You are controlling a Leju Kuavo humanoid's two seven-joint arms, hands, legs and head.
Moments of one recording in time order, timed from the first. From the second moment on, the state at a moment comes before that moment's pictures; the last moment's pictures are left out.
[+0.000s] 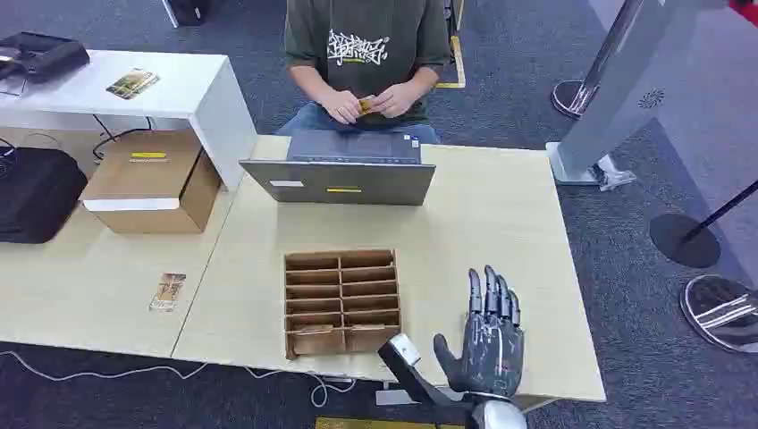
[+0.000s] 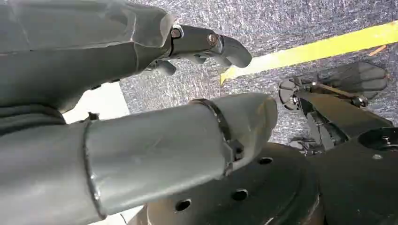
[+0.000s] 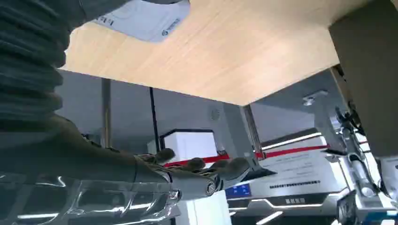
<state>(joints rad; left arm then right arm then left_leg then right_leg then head) -0.06 -0.15 1.35 -0.31 -1.46 -0.35 -0.09 0.20 0.13 0.36 -1.68 1.48 -0.33 0.33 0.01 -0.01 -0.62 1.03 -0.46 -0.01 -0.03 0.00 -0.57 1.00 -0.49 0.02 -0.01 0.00</state>
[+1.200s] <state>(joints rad) -0.06 -0.12 1.31 -0.30 -1.54 -0.34 -0.13 -0.40 0.23 0.44 -1.39 1.47 -0.39 0.16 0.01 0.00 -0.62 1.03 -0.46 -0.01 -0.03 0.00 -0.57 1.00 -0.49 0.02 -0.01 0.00</state>
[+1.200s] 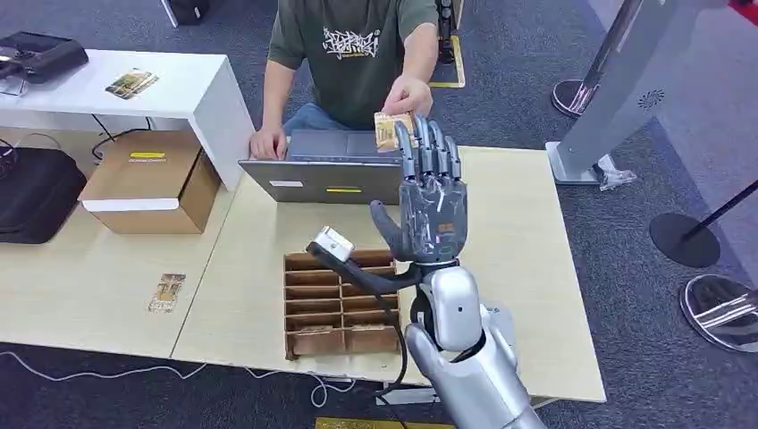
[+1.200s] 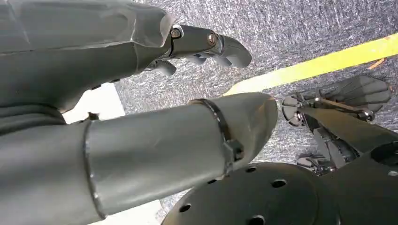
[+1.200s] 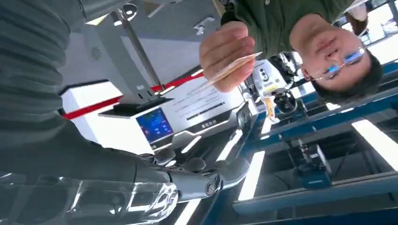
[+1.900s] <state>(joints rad) -0.07 -0.09 1.28 -0.27 -1.54 -0.35 -0.12 -0.53 0.26 0.48 -1.19 1.48 -0.52 0.13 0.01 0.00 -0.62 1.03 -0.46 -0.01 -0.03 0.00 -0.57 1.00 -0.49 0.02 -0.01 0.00</state>
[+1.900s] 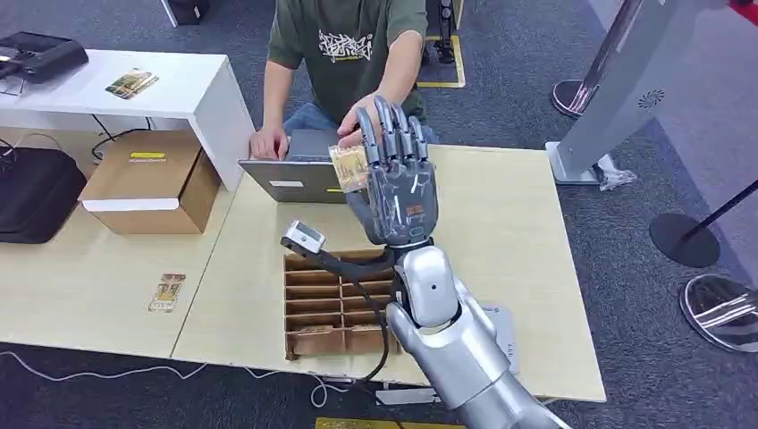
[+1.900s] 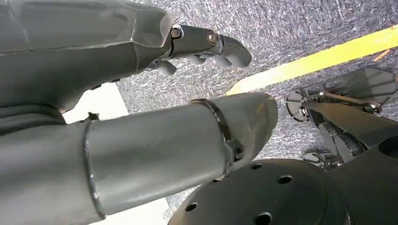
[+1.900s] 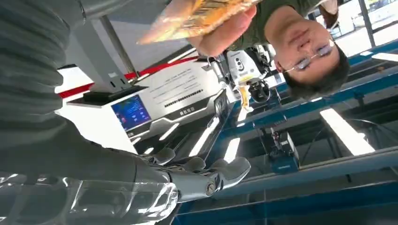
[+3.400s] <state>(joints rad) -0.06 -0.07 1.28 -0.25 -1.51 -0.36 -0.11 -0.52 0.23 0.47 -1.18 1.49 -0.58 0.13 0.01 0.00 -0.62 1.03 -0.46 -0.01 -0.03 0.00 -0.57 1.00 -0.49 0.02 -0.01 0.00</state>
